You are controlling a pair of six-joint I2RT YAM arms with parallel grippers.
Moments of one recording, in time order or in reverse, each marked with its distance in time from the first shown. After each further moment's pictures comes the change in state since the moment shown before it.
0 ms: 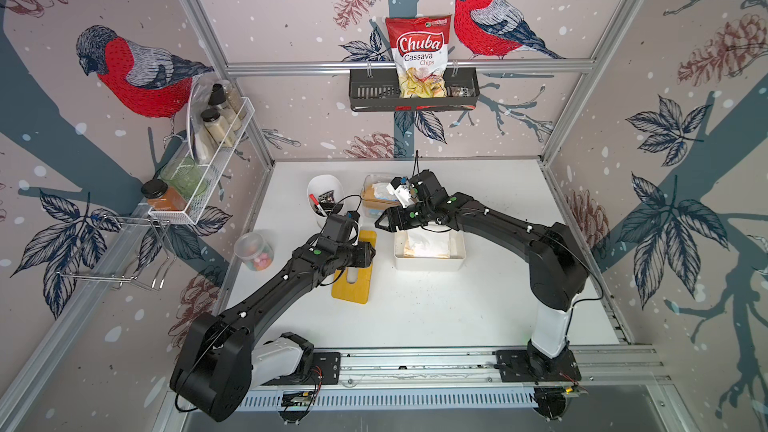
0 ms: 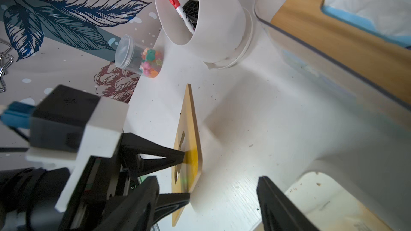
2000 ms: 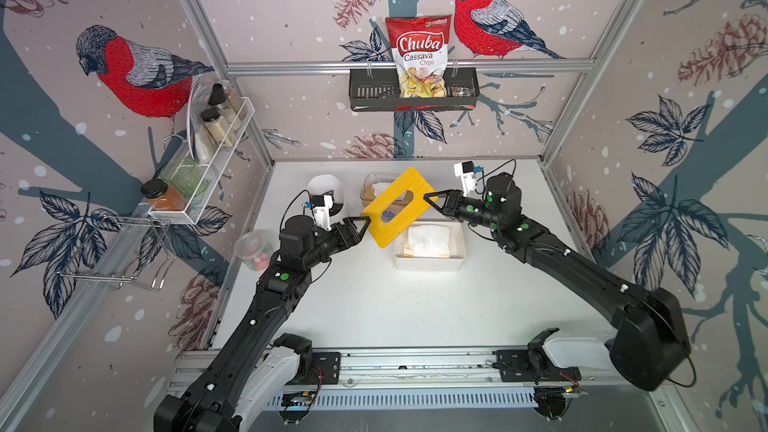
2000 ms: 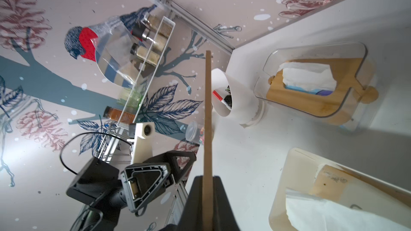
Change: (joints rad) left arm 0.182 -0.326 -0.113 0.380 0.285 -0.487; right arm -0.201 -0.627 -0.549 0.533 0.026 0.490
